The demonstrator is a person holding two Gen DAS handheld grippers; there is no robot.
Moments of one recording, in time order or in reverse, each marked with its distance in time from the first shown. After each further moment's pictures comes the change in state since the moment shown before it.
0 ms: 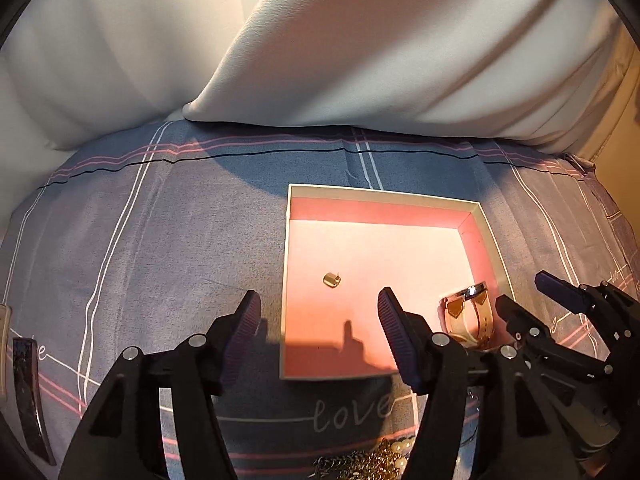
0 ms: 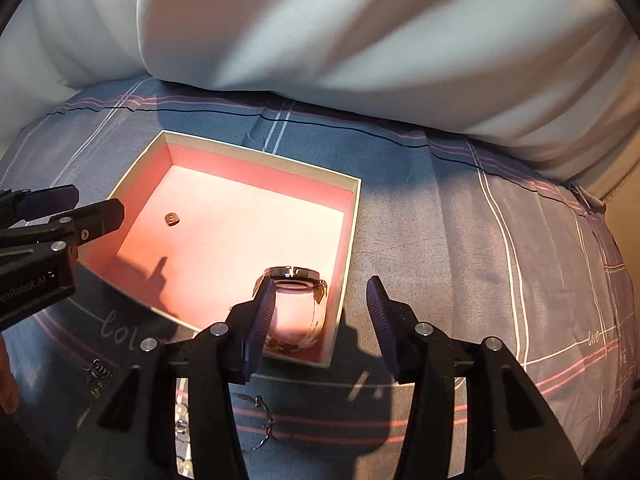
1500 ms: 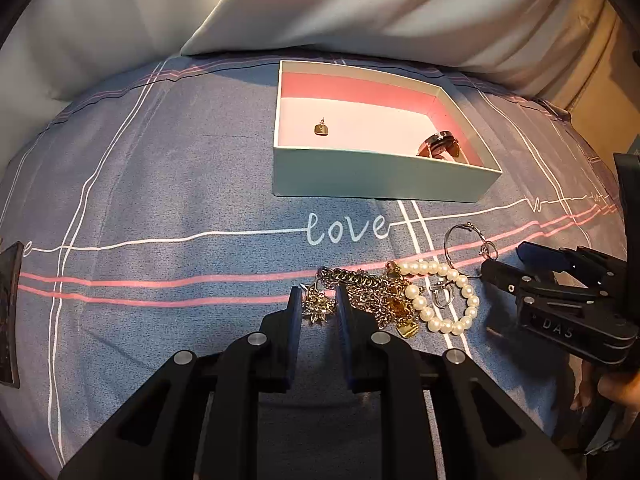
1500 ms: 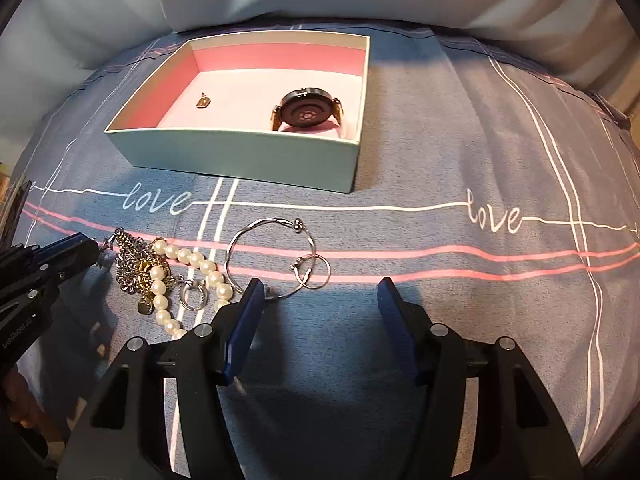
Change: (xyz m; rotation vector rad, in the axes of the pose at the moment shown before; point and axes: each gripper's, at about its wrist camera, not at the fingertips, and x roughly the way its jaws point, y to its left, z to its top) left arm -0.019 0.003 -0.115 0.052 0.087 -0.060; right arm -0.002 0.000 -0.098 0.116 0.160 0.132
